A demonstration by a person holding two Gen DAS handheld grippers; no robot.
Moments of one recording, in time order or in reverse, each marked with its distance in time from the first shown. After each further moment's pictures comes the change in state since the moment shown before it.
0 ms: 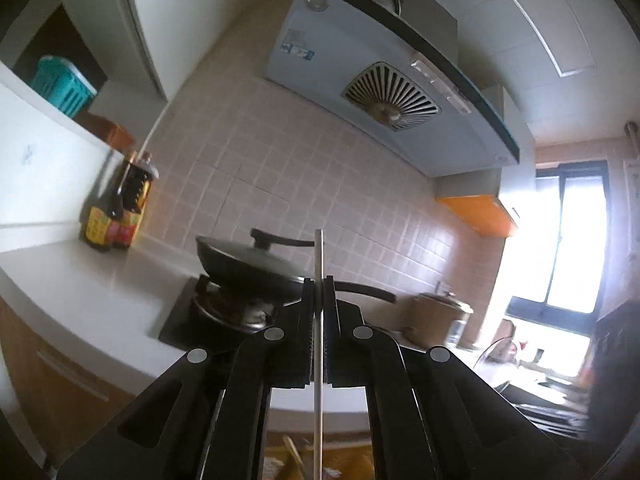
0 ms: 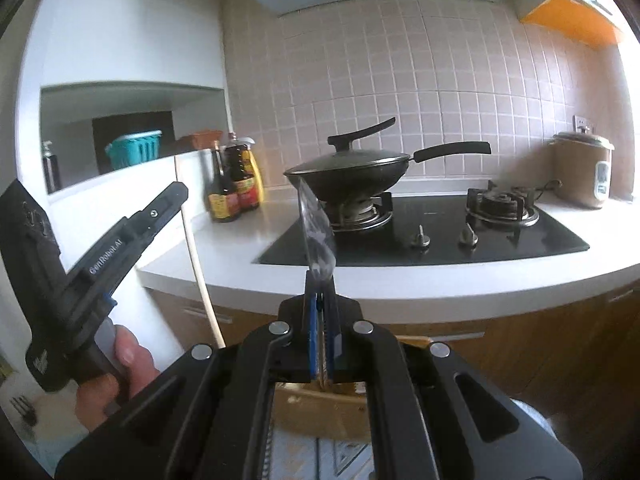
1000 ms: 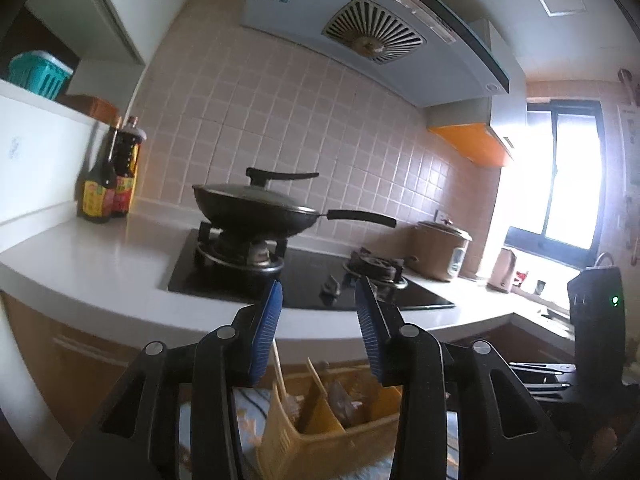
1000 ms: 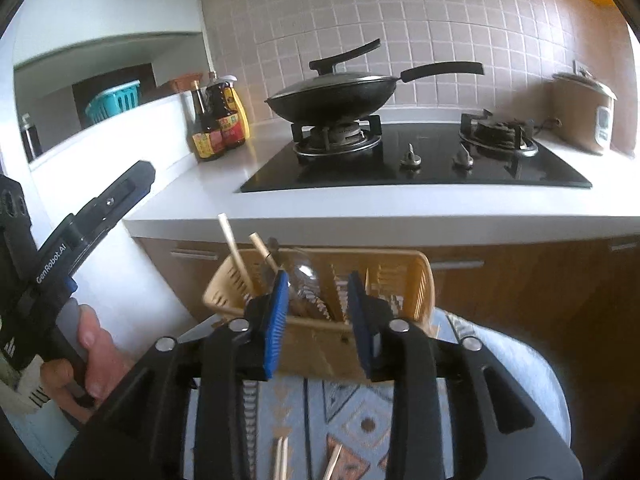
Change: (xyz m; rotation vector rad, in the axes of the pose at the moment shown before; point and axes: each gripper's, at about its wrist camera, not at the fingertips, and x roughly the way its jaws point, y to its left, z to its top) left arm -0.019 0.022 -0.009 0.069 0.261 -0.043; right arm 0.005 -0.022 -0.035 0.065 0.238 0.001
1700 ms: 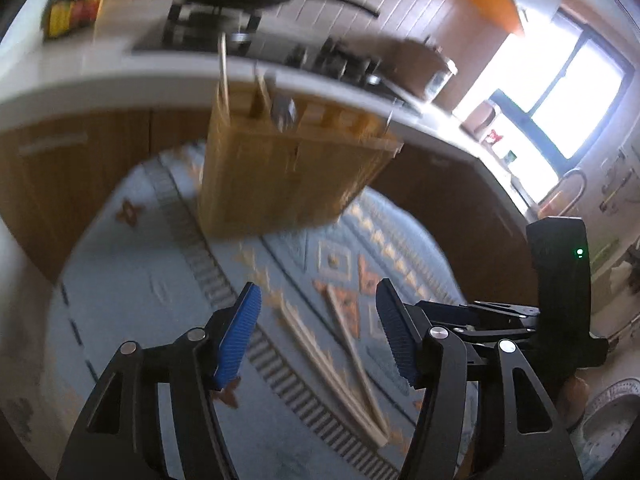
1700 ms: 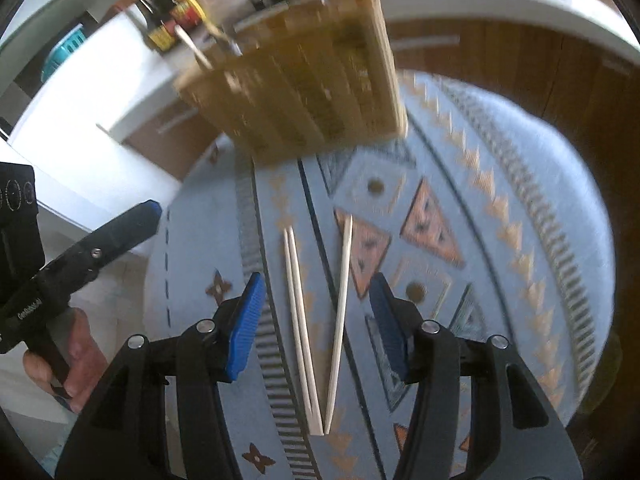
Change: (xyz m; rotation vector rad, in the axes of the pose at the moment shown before) left arm -0.010 -0.014 -0.102 -0.116 0.772 -0.088; right arm -0.004 -0.013 -0.120 0.257 0.534 0.017
